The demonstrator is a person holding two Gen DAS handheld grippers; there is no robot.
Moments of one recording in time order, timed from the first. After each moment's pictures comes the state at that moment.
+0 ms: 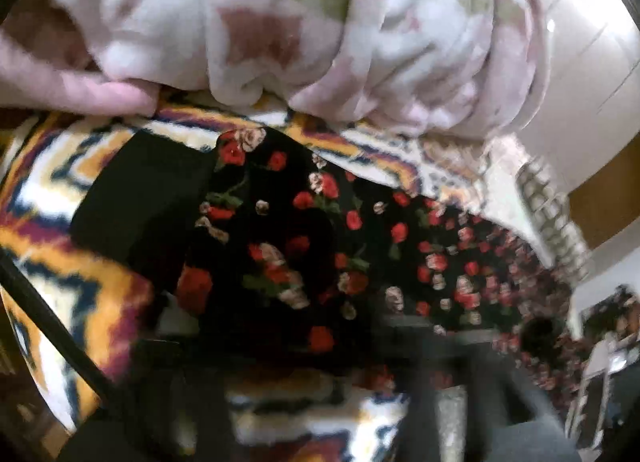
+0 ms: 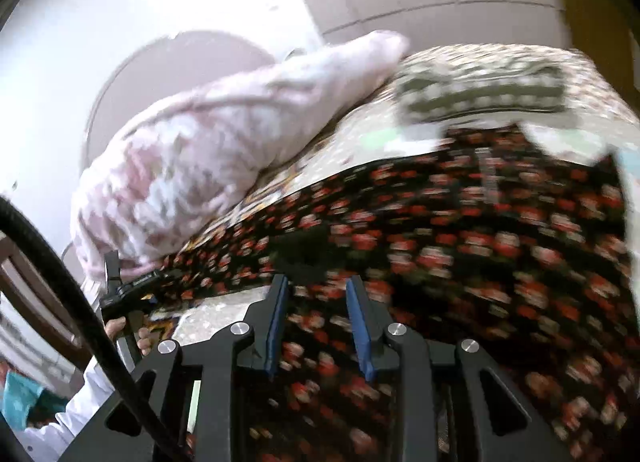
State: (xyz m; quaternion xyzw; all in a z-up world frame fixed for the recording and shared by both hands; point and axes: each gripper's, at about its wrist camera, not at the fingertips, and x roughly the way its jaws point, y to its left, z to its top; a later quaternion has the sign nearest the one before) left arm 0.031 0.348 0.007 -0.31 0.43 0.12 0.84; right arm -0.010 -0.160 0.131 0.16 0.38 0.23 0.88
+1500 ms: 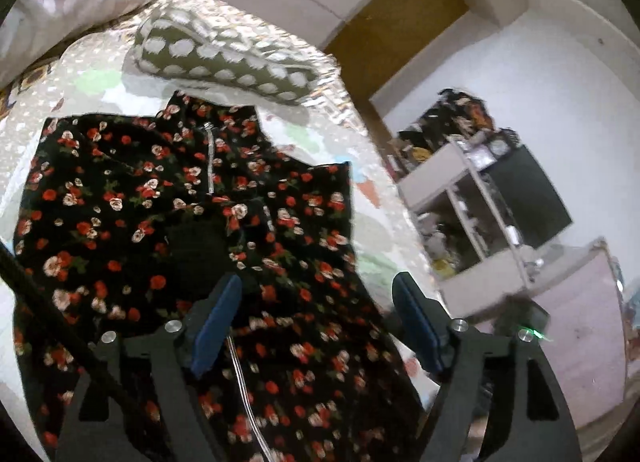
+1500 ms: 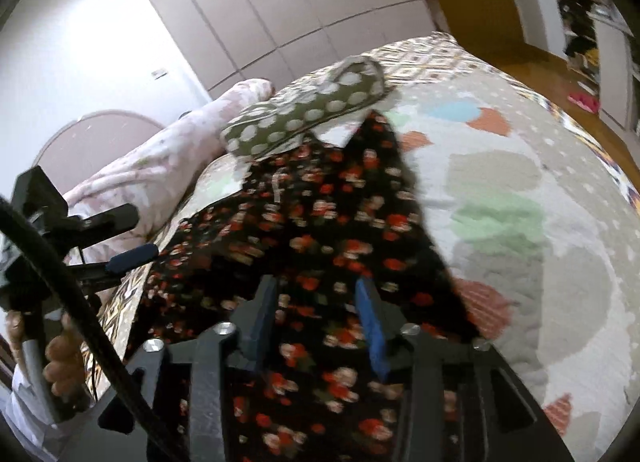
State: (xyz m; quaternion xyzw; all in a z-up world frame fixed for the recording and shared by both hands) left arm 0.072 -0.085 0.149 -0.20 0.44 -0.34 0.80; right arm -0.029 -0.318 0.086 0.22 0.37 0.09 0.90
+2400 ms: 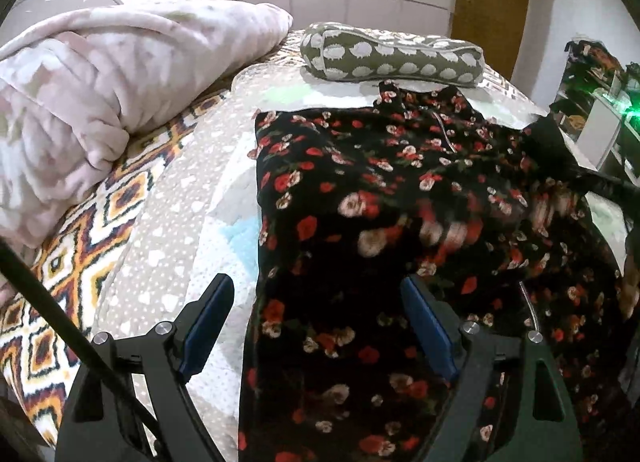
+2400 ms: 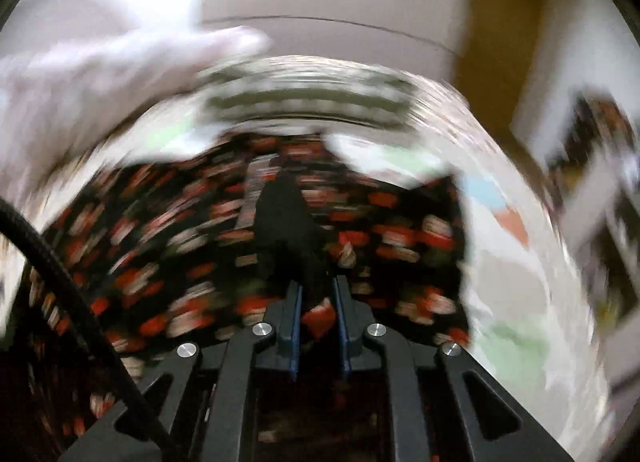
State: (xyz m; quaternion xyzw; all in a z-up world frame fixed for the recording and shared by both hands) left arm 0.054 -0.003 0.063 0.02 0.43 -0.07 0.90; right arm 0.091 -0.266 0.054 0.06 0.42 -0.05 0.90
